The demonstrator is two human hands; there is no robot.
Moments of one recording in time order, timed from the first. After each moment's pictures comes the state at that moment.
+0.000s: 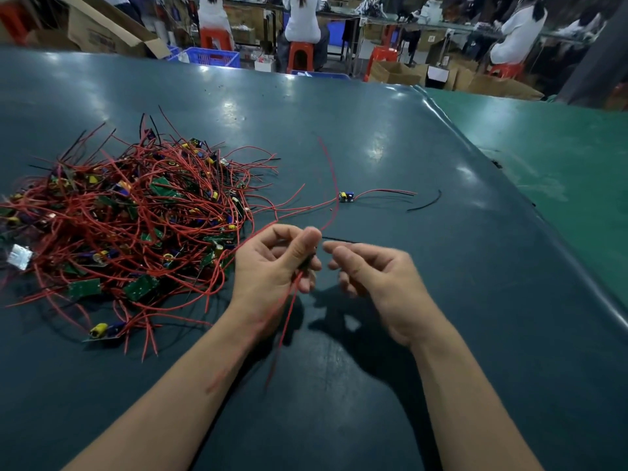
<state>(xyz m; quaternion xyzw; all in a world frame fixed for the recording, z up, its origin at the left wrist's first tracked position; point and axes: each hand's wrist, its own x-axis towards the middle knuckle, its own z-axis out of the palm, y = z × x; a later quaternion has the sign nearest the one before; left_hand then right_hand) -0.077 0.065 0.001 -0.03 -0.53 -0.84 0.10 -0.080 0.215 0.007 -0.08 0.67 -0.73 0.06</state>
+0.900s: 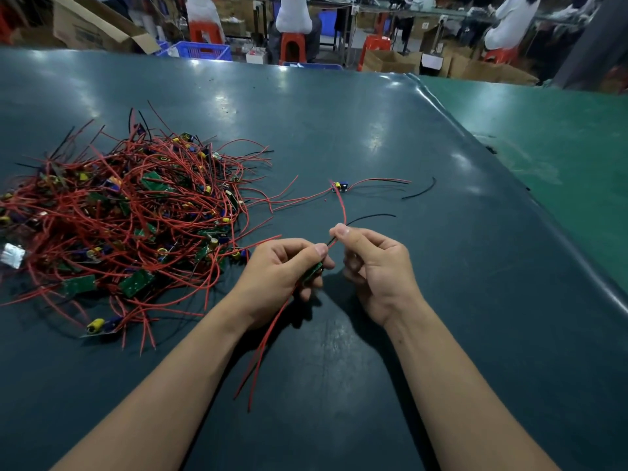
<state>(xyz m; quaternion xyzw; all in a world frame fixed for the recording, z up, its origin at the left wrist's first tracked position) -0.075 0.059 -0.006 -0.08 -0.68 -0.73 -0.05 -0.090 0.203 -0.001 0.07 0.57 -0.82 0.02</state>
